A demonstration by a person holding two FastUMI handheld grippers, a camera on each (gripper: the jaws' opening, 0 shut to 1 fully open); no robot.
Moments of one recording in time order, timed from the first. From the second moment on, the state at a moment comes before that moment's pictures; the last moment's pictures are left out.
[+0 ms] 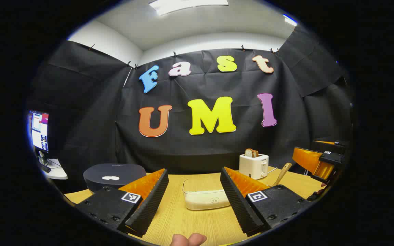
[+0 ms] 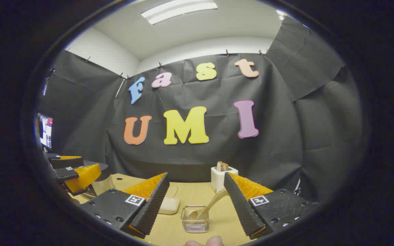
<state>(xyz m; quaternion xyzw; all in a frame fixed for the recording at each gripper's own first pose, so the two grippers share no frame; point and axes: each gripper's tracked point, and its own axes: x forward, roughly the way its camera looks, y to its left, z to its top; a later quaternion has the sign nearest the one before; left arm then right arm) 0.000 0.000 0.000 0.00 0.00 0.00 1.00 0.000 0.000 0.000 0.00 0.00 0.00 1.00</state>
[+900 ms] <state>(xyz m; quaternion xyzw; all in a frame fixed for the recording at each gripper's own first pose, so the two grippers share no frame) -0.001 -0.001 -0.004 0.00 0.01 0.00 1.00 -0.002 0.003 0.003 0.00 0.00 0.00 1.00</state>
